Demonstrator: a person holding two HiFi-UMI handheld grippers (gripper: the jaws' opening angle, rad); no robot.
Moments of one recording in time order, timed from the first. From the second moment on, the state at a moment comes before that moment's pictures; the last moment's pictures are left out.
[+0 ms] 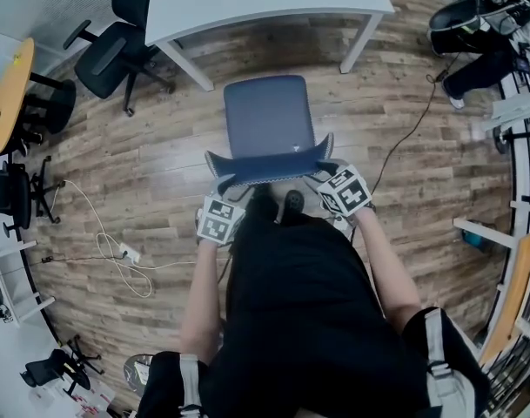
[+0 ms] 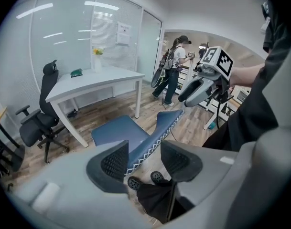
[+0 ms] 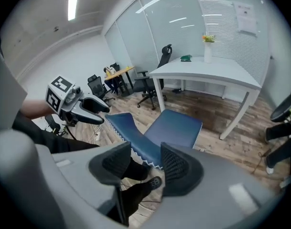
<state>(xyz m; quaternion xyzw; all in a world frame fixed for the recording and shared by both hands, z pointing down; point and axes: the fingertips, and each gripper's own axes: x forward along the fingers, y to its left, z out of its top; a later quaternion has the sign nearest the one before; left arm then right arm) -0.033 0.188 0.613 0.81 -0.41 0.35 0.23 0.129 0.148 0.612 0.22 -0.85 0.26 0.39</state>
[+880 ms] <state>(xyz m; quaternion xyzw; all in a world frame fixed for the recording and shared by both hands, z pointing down) -0.047 0.138 0.479 0.82 -0.51 0.20 0.16 0.148 0.087 0.487 0.32 -0.89 0.21 0.25</state>
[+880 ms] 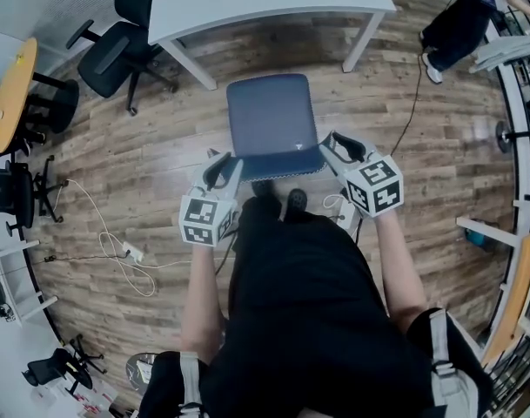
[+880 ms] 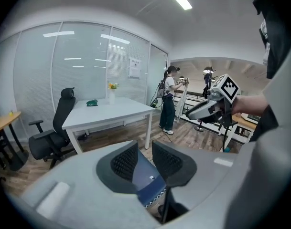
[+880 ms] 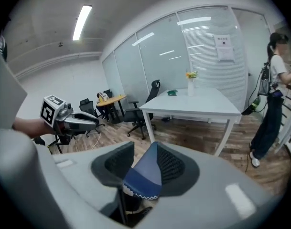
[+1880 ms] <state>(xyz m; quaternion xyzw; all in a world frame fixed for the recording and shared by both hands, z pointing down) -0.038 0.131 0.405 0.83 -0.53 0.12 0.13 0.130 0.095 0.413 0.29 -0.93 0.19 0.13</state>
